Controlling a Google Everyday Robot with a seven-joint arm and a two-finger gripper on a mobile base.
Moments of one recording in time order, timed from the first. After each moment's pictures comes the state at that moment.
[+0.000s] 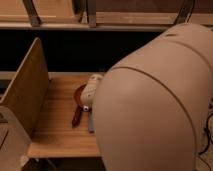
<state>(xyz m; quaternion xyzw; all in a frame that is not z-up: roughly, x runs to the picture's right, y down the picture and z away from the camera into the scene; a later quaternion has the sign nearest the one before) 0.012 0.136 0.762 -0.19 0.20 0.41 0.87</state>
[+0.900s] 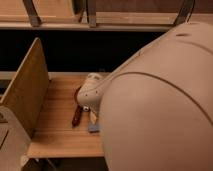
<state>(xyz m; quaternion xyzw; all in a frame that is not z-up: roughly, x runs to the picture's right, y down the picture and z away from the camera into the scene) -0.003 0.128 0.740 -0.18 0.19 0.40 0.88</state>
